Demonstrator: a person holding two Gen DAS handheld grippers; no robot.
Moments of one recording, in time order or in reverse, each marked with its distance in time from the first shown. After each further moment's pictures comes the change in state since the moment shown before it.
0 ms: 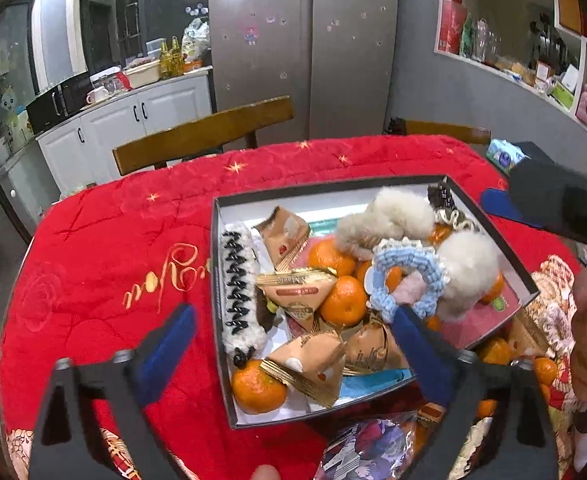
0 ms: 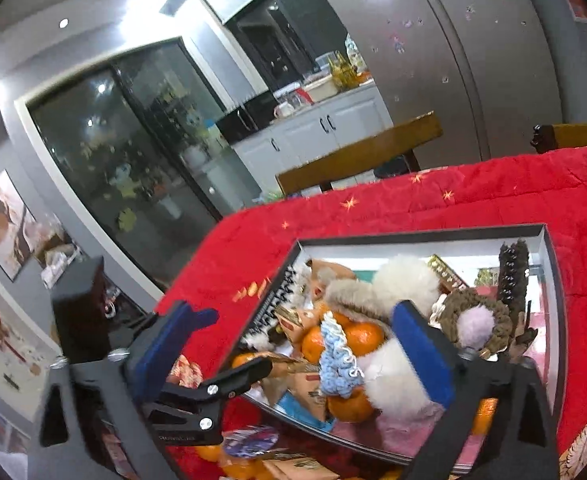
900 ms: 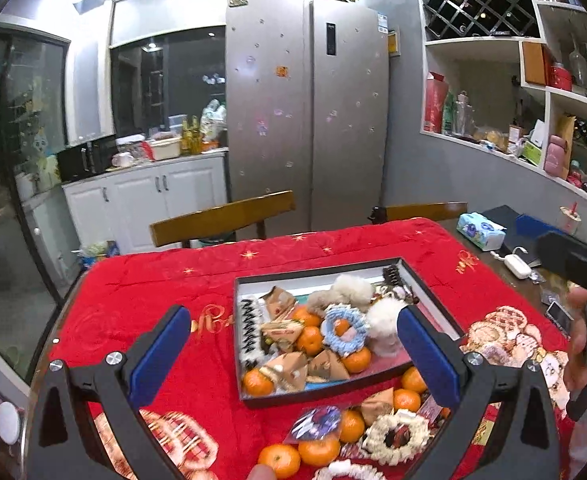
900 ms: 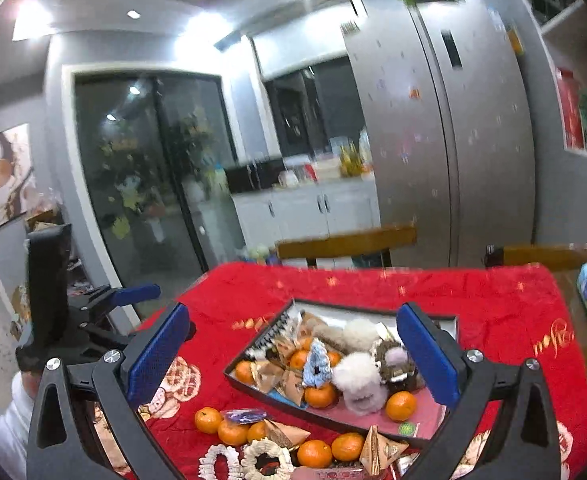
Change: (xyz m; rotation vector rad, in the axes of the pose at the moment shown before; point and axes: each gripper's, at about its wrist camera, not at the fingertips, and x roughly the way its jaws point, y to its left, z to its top) left arm -0.160 -0.028 -0.012 -0.012 -0.294 0.056; right arm -0.148 0.070 -0.035 -0.382 -0.278 -0.073
